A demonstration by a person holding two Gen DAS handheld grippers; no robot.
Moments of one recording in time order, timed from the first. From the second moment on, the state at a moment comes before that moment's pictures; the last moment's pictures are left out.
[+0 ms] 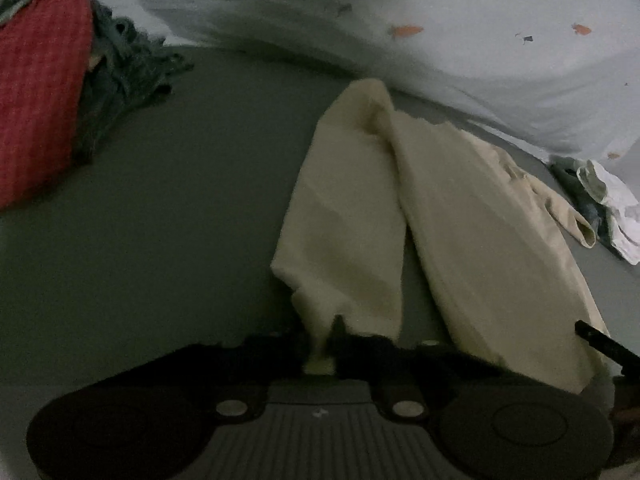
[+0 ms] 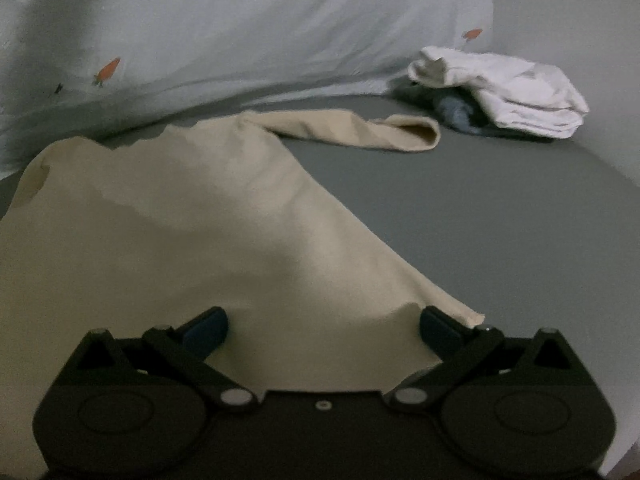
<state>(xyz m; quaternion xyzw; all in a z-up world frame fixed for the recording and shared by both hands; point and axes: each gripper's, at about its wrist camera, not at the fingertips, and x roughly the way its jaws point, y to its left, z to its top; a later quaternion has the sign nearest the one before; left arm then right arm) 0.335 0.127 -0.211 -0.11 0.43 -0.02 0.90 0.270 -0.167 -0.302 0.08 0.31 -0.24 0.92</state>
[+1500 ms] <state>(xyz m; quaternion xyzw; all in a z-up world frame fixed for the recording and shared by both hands) 0.386 0.175 -0.176 -0.17 0.44 0.13 0.87 0.307 -0.202 -0.267 0.10 0.40 -0.18 0.89</state>
